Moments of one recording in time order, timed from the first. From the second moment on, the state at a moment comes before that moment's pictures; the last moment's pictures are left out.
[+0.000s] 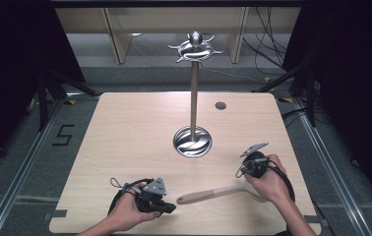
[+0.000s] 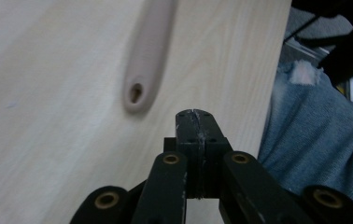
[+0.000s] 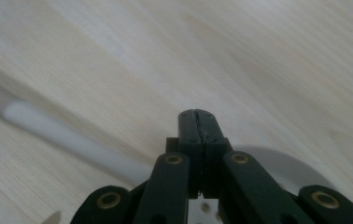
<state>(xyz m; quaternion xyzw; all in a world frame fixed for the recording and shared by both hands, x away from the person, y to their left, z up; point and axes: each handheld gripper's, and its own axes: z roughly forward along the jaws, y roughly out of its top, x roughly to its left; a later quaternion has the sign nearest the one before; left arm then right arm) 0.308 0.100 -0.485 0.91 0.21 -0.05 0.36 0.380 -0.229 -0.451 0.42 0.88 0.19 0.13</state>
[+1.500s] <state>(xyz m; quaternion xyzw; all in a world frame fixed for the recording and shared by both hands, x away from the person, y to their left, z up) 0.339 0.062 -0.498 0.92 0.23 0.00 0.31 0.385 -0.205 -0.474 0.40 0.91 0.13 0.03</state>
